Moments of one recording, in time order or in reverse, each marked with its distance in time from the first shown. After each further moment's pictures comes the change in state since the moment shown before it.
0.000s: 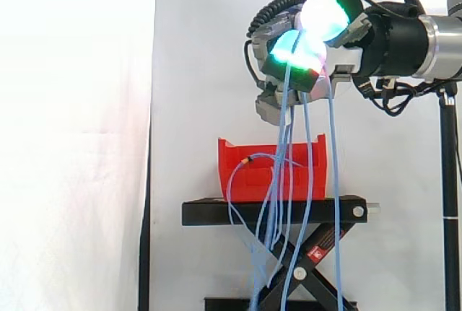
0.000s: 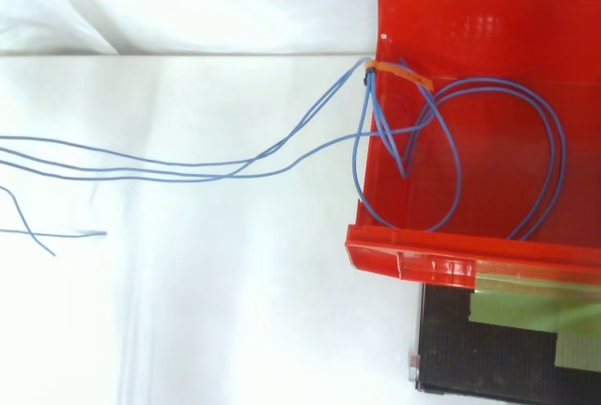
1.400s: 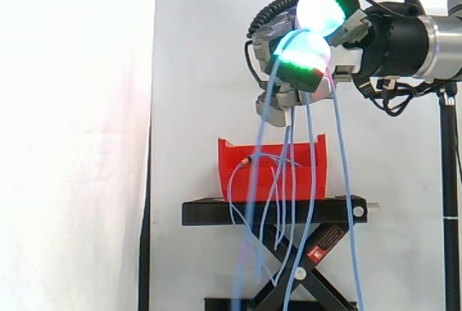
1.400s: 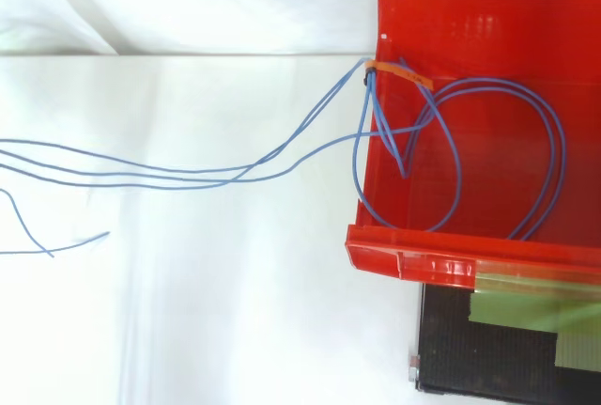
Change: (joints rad) arm 0.001 0.000 -0.001 -0.001 0.000 -0.003
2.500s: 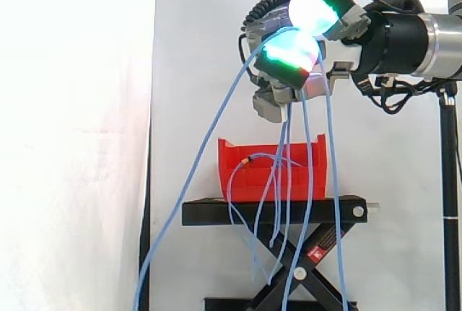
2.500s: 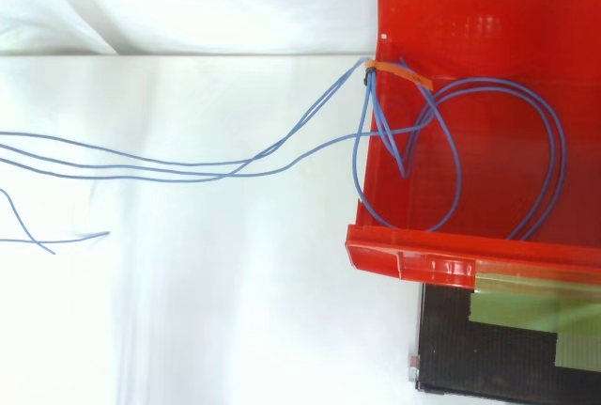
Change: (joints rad) arm 0.004 0.000 0.000 0.018 0.003 -0.020
